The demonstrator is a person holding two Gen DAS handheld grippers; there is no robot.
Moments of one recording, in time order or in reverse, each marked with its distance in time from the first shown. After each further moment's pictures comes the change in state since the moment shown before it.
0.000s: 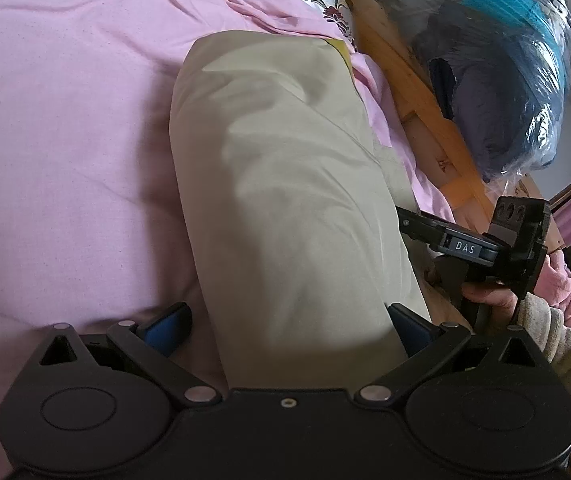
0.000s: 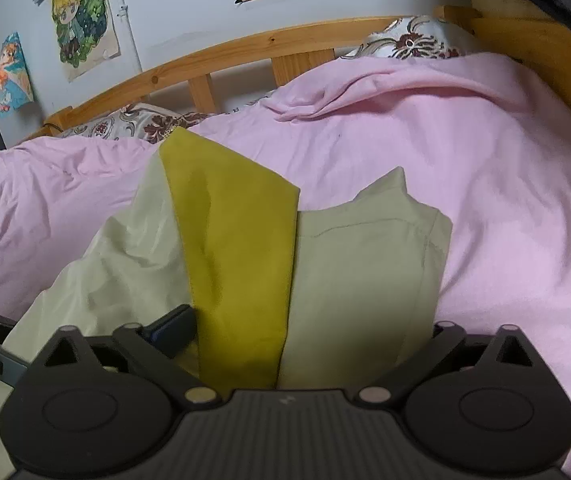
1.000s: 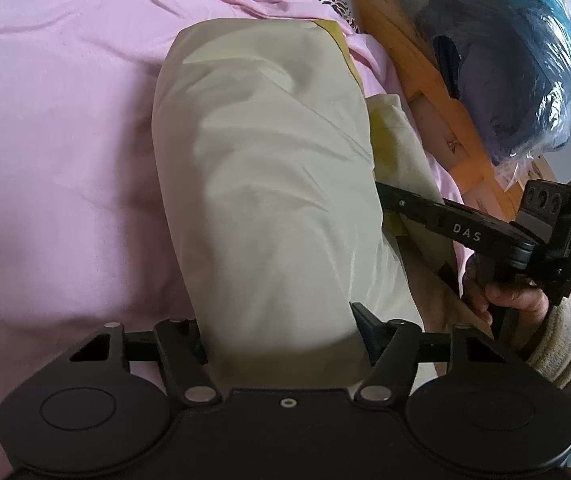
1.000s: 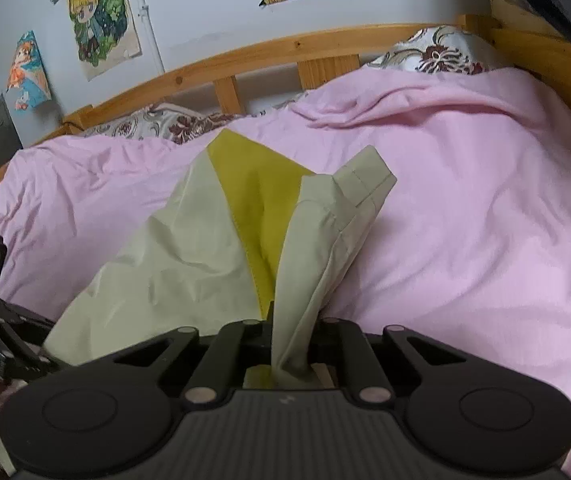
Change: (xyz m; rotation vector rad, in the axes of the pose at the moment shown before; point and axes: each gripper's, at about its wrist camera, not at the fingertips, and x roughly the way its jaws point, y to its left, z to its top) left arm 0.004 -0.027 0.020 0.019 0.072 0.082; right arm -0.021 0.027 0.010 0.001 0.013 0.043
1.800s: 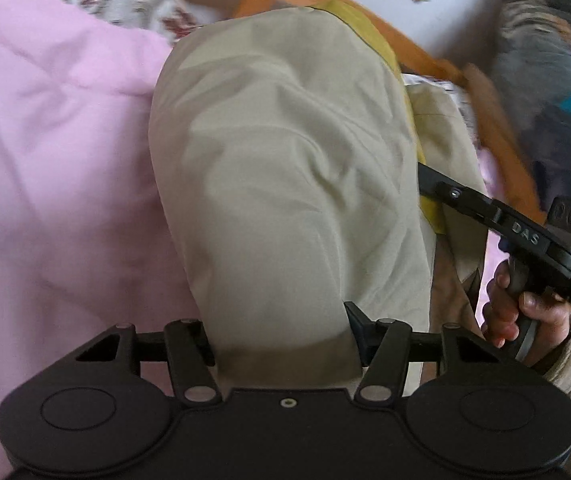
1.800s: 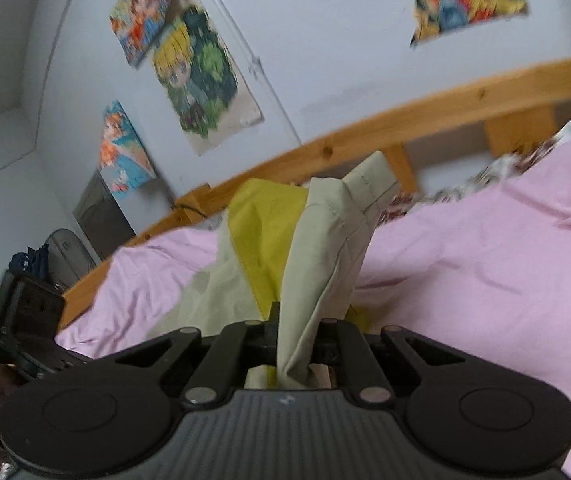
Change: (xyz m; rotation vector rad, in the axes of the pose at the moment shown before) left arm -0.181 0.110 0.082 -0.078 -0.079 0.297; right arm 0.133 0.138 0.128 0.065 -0.151 0.391
